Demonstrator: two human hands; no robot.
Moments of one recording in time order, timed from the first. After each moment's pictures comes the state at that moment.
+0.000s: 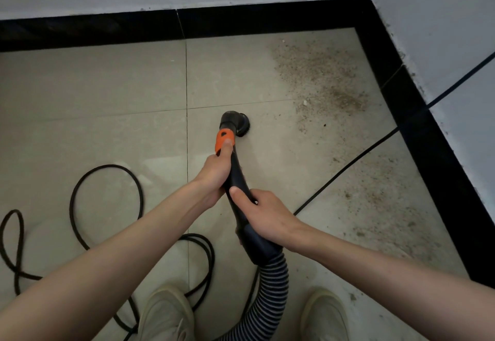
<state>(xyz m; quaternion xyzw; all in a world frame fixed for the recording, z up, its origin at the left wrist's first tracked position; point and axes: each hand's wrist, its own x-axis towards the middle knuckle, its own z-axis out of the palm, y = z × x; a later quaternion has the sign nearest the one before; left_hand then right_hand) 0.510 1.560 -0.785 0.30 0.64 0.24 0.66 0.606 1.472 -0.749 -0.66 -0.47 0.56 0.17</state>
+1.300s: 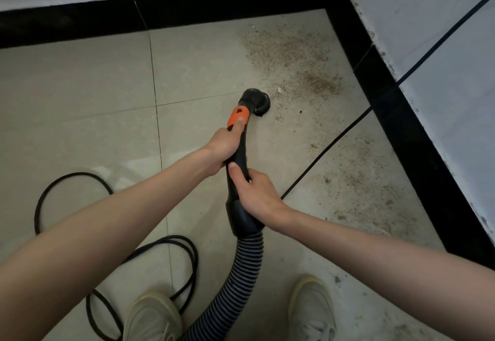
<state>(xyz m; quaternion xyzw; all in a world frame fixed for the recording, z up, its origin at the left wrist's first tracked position) 0.569 1.597 -0.800 0.46 0.61 0.14 0.63 0.627 1.482 -0.772 -0.72 -0.36 0.53 0.27</state>
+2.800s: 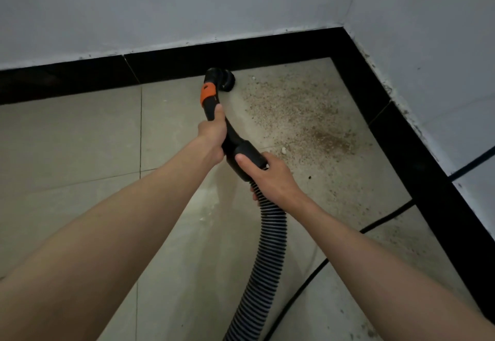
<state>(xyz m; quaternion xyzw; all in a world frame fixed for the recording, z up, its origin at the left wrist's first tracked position) 0.633 1.772 -0.816 0.29 0.64 0.34 0.63 0.721 1.652 -0.818 -0.69 -0.38 0.49 0.38</state>
